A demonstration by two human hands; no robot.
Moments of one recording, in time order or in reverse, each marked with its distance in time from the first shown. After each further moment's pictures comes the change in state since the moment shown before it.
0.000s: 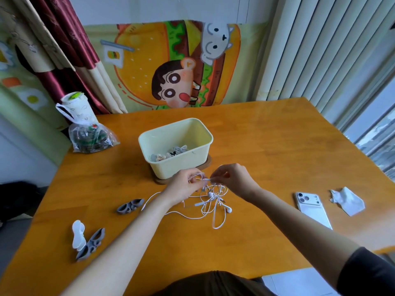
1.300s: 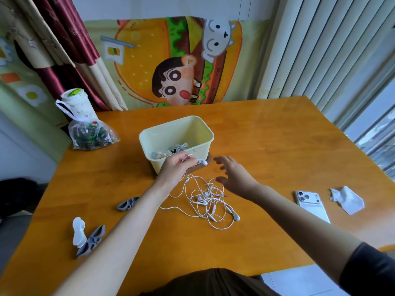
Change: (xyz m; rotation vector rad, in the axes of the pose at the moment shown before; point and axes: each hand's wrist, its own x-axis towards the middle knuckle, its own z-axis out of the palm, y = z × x) left_hand -0.004 0.021 -0.022 -0.393 0.196 -0.083; right_hand 0.002 -0.010 0.002 -0.253 -0.071 0.031
